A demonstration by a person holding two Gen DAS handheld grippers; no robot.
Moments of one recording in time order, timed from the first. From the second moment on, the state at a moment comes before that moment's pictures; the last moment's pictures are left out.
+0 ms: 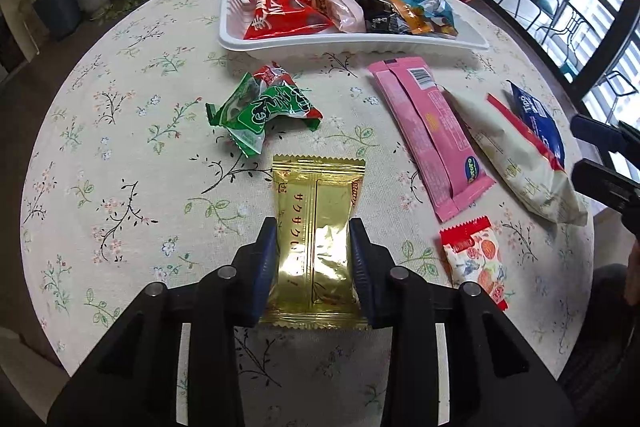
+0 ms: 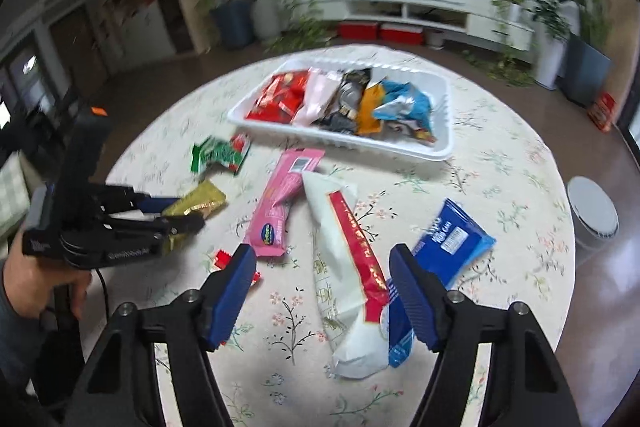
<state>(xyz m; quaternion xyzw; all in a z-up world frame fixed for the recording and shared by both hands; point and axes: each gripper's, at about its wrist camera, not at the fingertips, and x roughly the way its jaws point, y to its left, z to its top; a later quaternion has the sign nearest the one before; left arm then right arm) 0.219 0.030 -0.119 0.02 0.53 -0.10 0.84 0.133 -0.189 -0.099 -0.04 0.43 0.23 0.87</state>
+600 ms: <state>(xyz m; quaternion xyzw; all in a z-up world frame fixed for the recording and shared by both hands) 0.213 0.034 -0.118 0.04 0.52 -0.15 0.84 0.165 -0.169 -0.139 -0.11 0.51 0.23 0.82</state>
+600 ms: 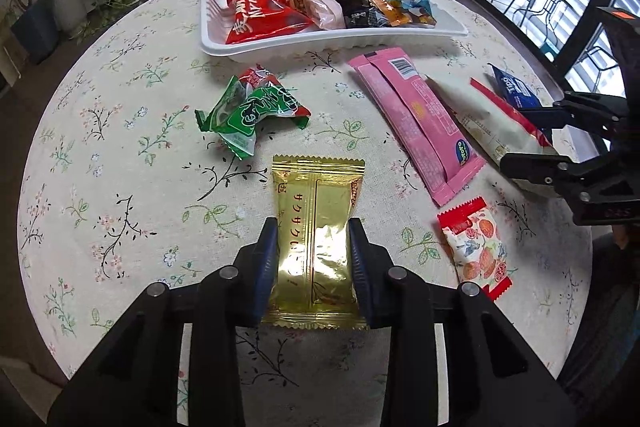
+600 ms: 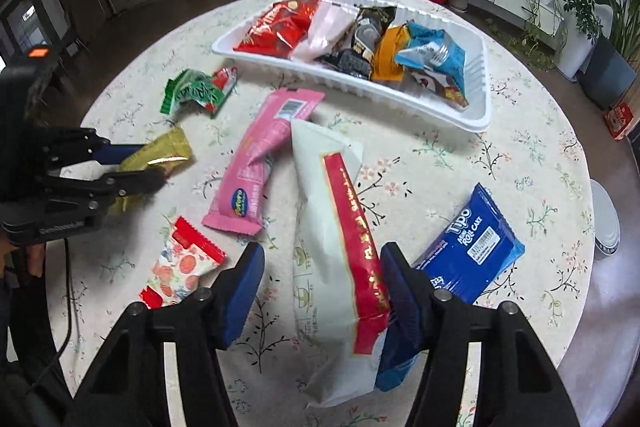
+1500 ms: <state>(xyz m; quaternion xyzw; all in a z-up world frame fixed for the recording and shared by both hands) 0.207 0.029 -0.117 0.09 0.53 -0.18 0.82 0.155 -0.155 -0.146 -0.11 0.55 0.22 0.80</state>
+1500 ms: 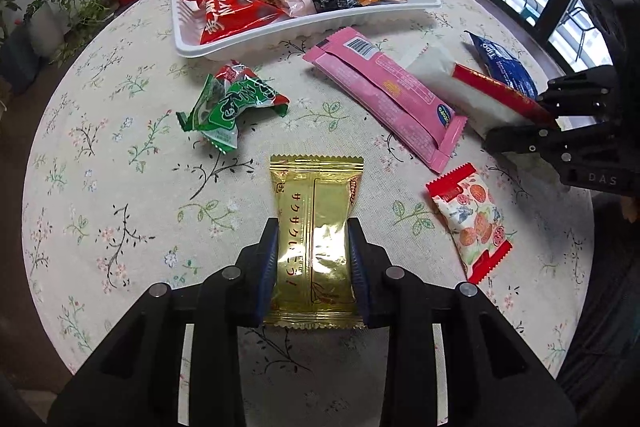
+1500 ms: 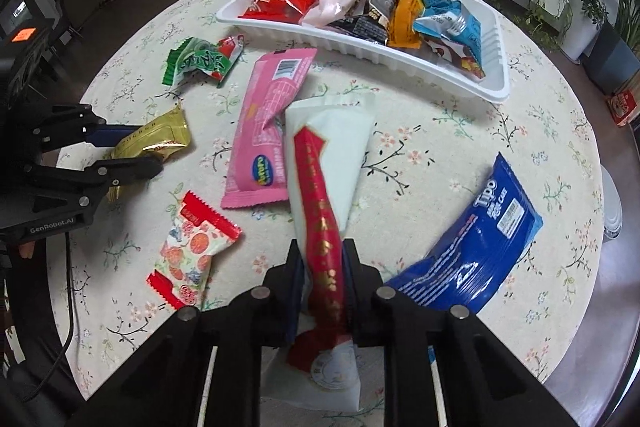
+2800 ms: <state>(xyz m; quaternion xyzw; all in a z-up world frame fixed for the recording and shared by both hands) 0.379 0.077 0.008 -0.10 0.44 -0.17 0.88 0.297 -0.234 -0.031 0.14 0.45 0.18 0.86</state>
